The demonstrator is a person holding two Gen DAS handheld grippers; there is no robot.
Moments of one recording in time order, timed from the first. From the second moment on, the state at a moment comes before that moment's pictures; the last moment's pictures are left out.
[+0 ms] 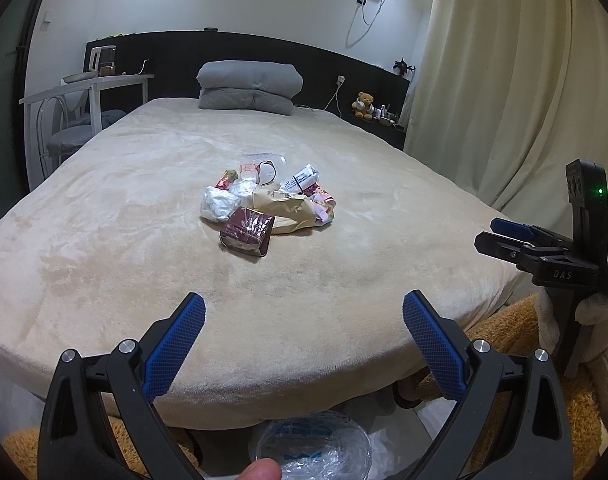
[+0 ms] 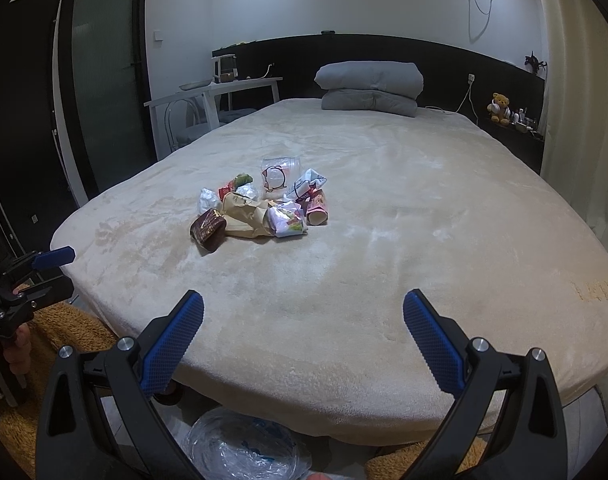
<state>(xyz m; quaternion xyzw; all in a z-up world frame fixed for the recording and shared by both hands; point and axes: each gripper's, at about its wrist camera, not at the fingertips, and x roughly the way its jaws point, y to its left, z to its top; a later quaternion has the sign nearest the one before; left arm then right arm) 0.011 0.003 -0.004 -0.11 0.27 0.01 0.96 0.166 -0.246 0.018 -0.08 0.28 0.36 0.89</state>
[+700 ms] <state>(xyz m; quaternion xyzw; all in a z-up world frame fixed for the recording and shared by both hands) 0.114 0.057 -0.008 -0.10 0.36 -0.01 0.93 0.275 -0.166 0.023 -0.11 0.33 0.42 0.84</state>
